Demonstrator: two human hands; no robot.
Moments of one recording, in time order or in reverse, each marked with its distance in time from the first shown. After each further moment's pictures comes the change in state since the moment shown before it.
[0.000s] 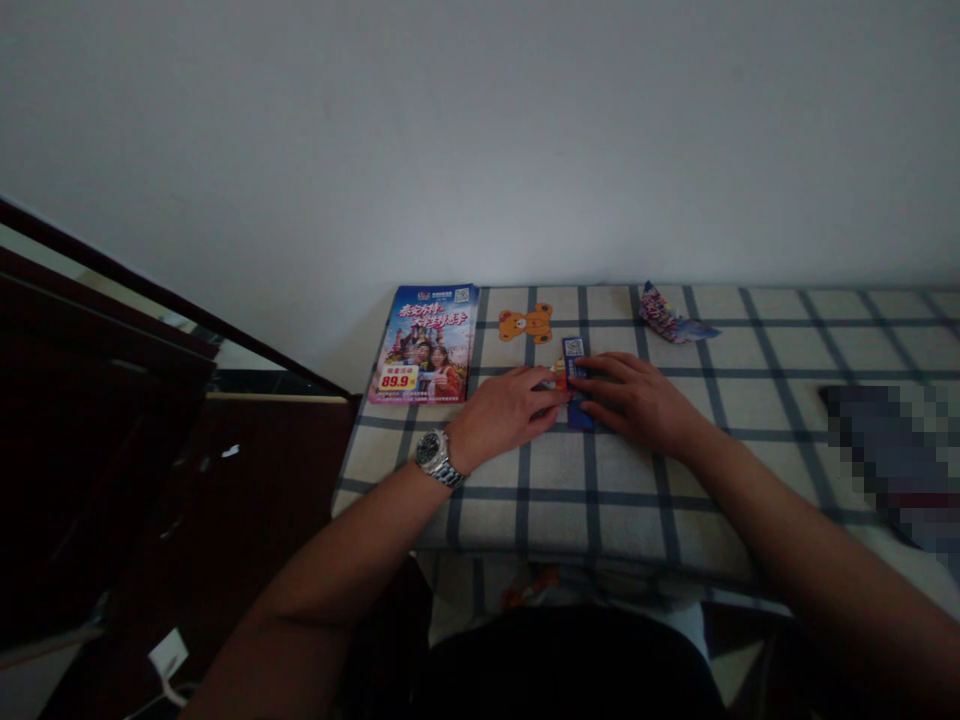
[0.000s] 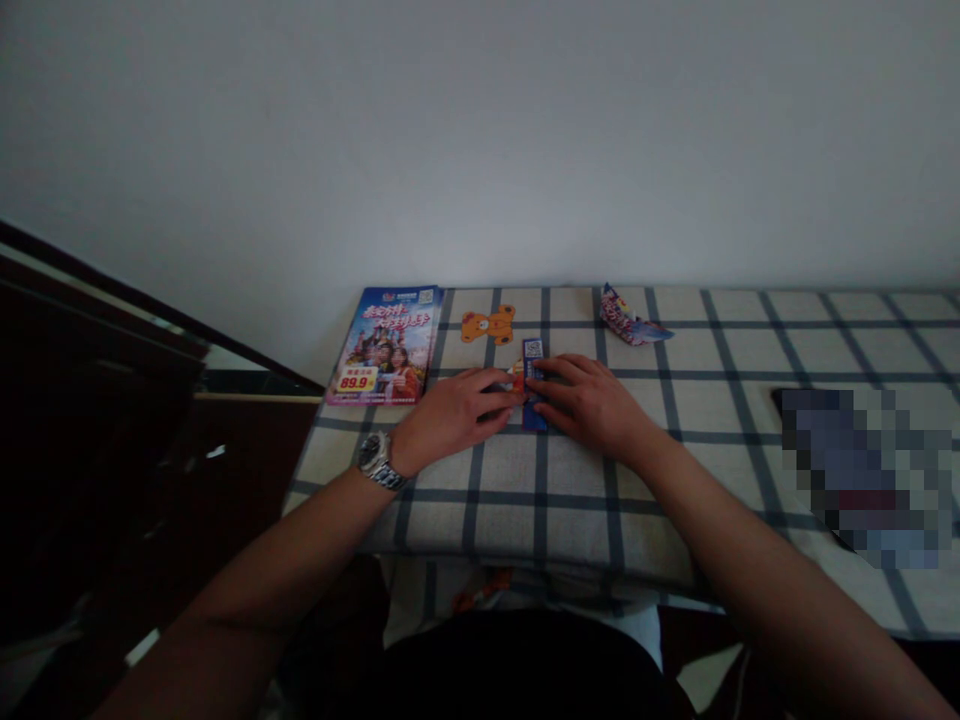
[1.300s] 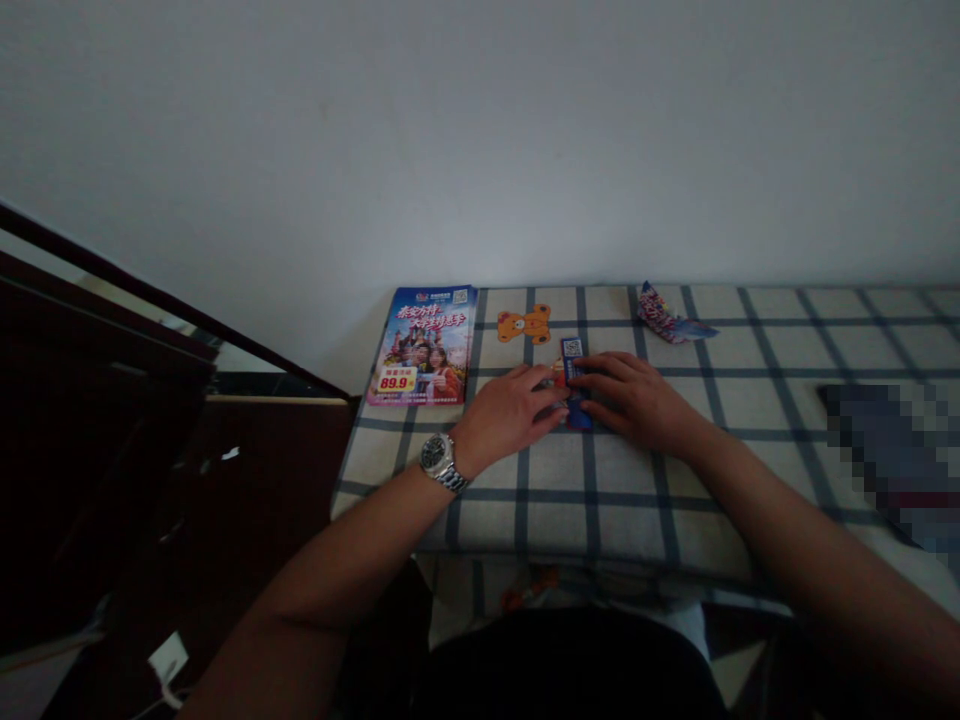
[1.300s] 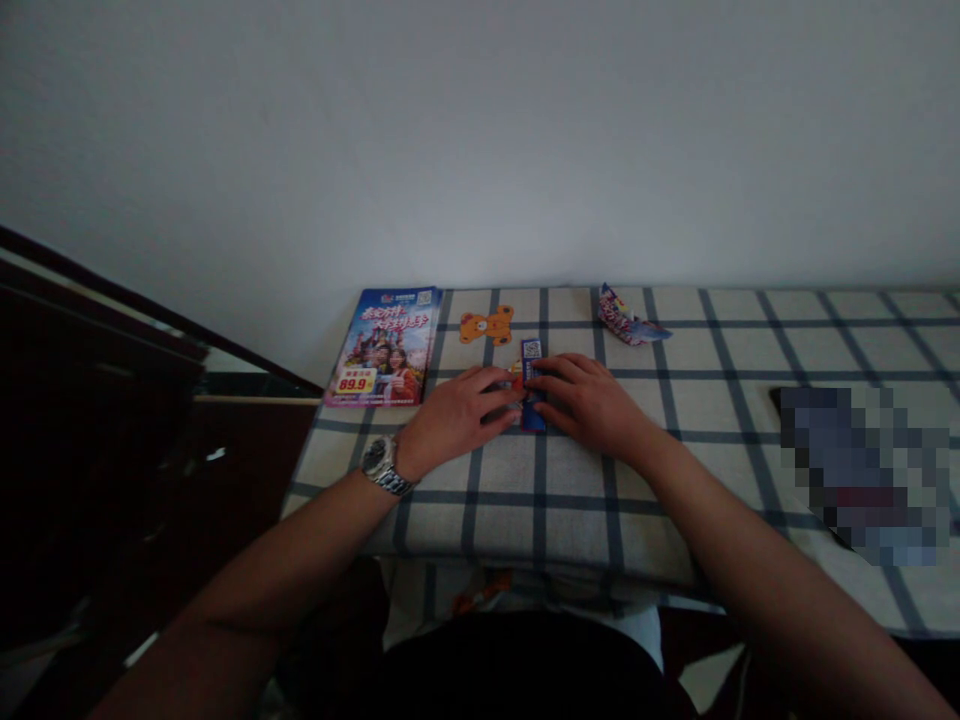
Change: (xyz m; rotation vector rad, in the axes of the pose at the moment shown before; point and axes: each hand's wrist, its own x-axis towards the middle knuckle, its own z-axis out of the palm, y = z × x) left_hand 0.001 0.004 0.006 0.002 0.057 -0.028; right_hand 0.000 0.002 0.000 0.045 -0.022 0.023
